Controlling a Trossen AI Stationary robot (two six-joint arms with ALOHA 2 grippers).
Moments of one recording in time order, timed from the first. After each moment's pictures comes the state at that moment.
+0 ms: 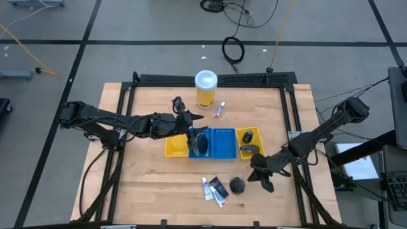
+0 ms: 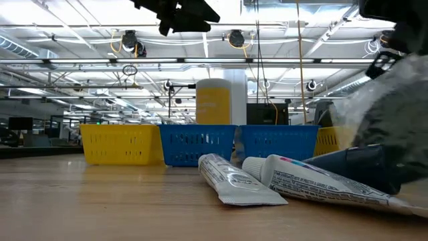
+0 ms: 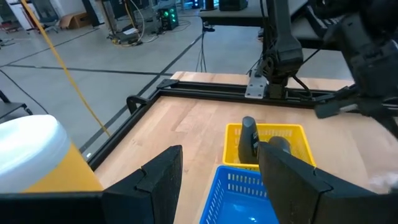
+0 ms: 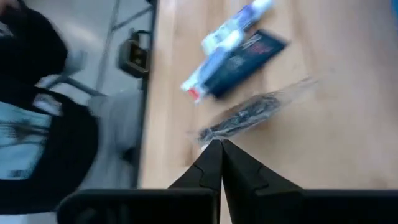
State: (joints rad) left arm -0.08 1.39 0.97 0.17 -0.39 -0.01; right arm 0.57 1.11 0.55 -0.09 0.00 0.77
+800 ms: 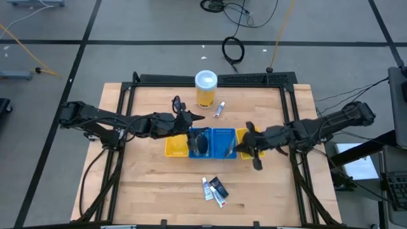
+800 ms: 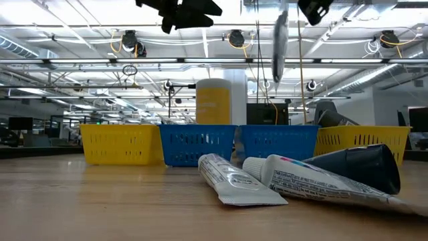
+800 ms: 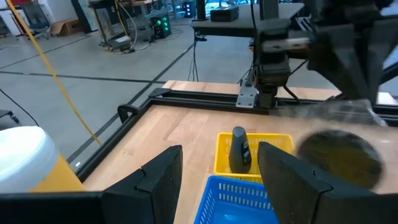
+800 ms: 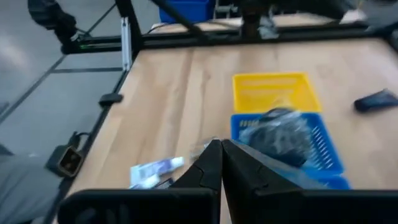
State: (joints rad) left arm -0.08 1.39 0.97 0.21 -0.36 0.00; right arm 0.29 1.06 0.87 -0.23 0.13 0.19
